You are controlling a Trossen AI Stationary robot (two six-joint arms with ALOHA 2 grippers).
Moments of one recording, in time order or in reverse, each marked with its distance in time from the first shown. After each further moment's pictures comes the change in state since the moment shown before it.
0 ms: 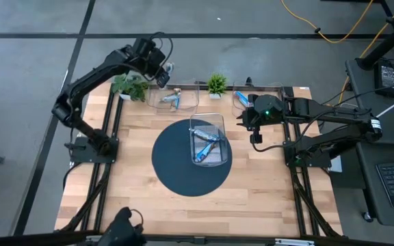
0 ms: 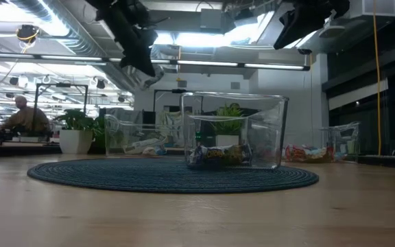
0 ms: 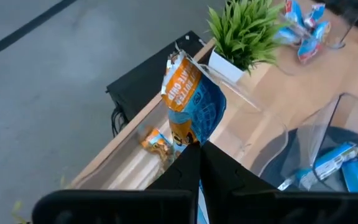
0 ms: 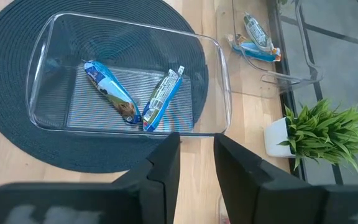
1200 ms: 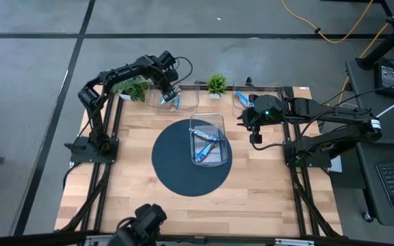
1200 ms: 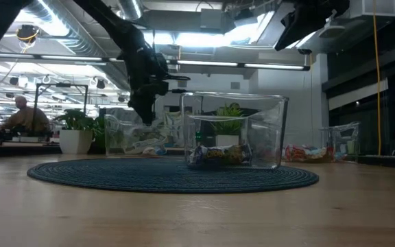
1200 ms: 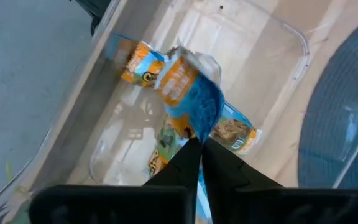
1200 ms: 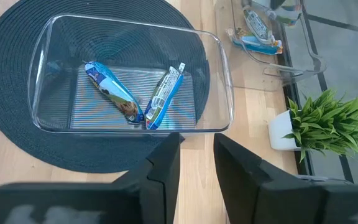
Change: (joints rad) left arm -0.026 0.365 0.034 -0.112 -0.058 0.247; right arm 0.000 0.000 0.000 -0.013 0.002 0.047
